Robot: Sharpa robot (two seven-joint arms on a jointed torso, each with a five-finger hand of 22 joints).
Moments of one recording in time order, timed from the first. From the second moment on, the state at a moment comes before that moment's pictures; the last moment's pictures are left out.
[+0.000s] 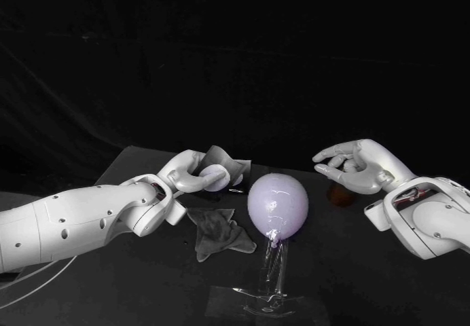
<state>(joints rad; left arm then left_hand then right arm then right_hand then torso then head) 1.14 -0.99 -0.08 1.56 -0.56 -0.37 0.39 1.56 -0.09 0.58 0.22 0.05 0.88 0.18 0.52 0.28 1.13 0.12 0.24 0.09 1.02 0.09 0.37 0.27 0.18 0.93 0.23 0.32 0.15 1.35 -0.98 -0.20 1.73 -0.99 -0.64 0.08 1.50 -0.11 0.33 0.28 0.10 0.97 0.13 0.19 0.38 1.11 0.05 0.58 0.82 1.47 -0.03 1.47 1.26 0.11 1.36 0.08 0.86 1.31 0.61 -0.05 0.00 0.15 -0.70</state>
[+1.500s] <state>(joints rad) 1.16 -0.79 -0.06 1.44 -0.73 -0.47 0.58 1.55 -0.08 0.48 0.14 0.05 0.95 0.15 0.49 0.26 1.21 0.09 0.24 0.08 1.04 0.06 0.44 0.33 0.17 0.91 0.19 0.45 0.24 1.46 -0.78 -0.19 1.64 -1.25 -0.53 -0.03 1.37 -0.19 0.36 0.23 0.06 1.07 0.10 0.18 0.43 1.42 0.01 0.69 0.87 1.47 -0.05 1.52 1.31 0.08 1.47 0.05 1.18 1.31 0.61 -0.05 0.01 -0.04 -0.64</state>
